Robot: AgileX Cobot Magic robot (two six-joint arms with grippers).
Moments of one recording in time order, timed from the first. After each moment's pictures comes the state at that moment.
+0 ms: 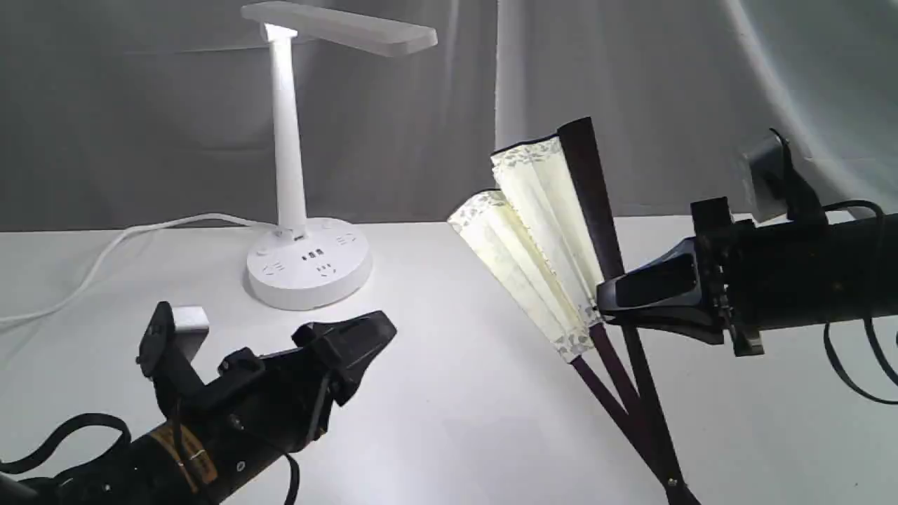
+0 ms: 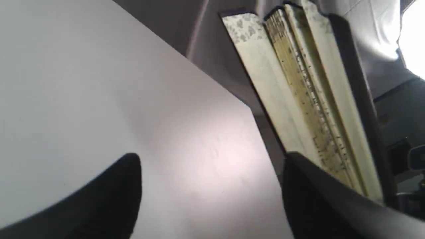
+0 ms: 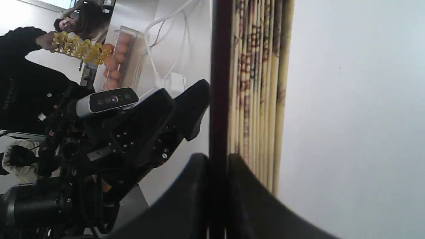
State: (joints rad) left arm -0.52 1.88 -0.52 0.14 -1.11 -1.04; right arm -0.08 1.77 -1.00 1.37 1.21 -1.01
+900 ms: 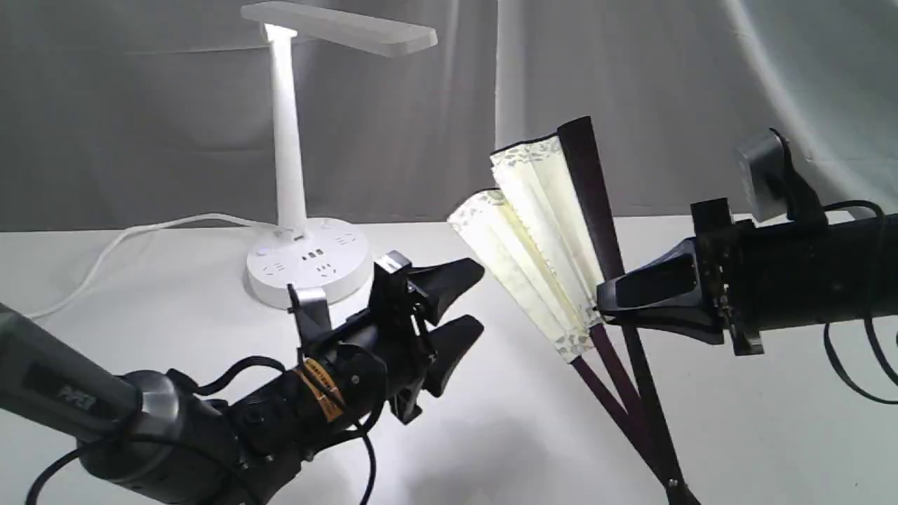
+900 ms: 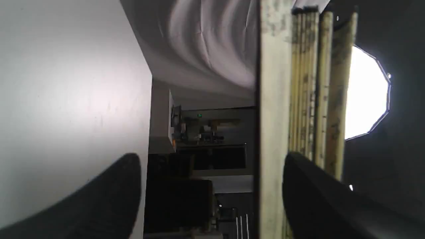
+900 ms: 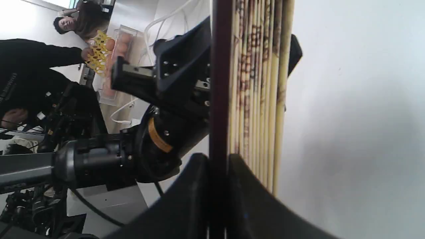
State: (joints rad) left arm -0.52 2.24 -0.97 0.34 -1.21 -1.72; right arm -0.08 1.77 -1.00 1.37 1.21 -1.01
